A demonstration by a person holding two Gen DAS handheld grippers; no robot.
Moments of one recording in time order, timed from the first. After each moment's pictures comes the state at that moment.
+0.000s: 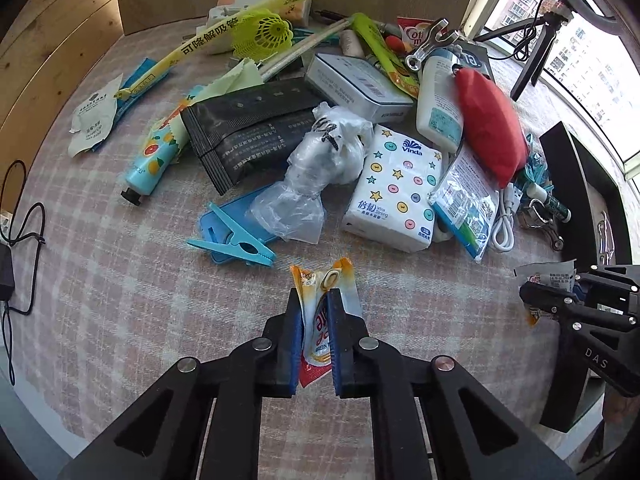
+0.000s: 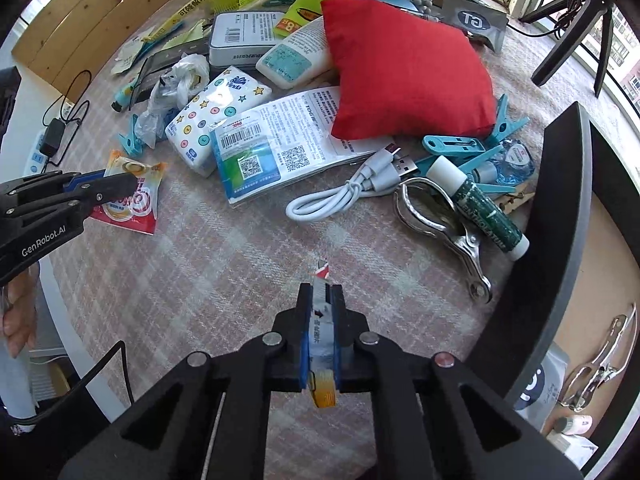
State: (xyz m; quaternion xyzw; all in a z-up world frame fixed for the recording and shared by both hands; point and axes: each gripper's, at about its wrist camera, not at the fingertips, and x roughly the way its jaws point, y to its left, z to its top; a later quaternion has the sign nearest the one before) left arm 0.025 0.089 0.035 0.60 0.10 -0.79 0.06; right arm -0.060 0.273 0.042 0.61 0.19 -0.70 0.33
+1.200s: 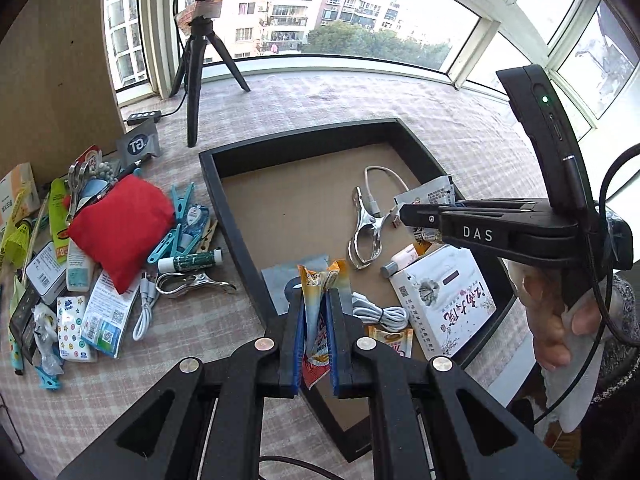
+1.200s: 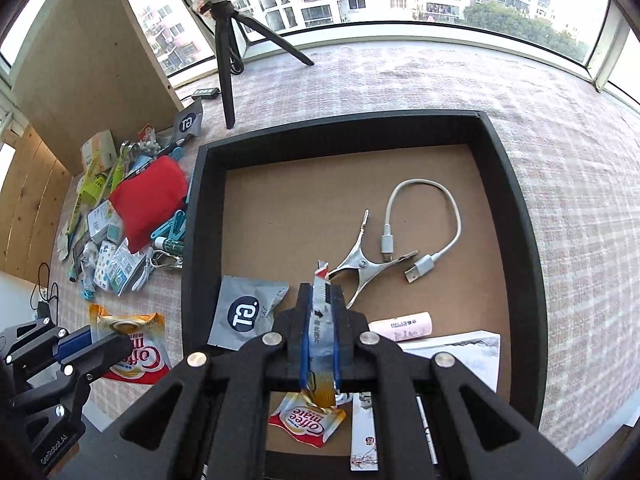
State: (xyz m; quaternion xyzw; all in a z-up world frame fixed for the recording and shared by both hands) left arm -0.028 0.334 0.145 0.53 -0.01 -0.81 -0.23; right arm -0.108 0.490 0.115 0.58 -0.02 -0.81 0.13
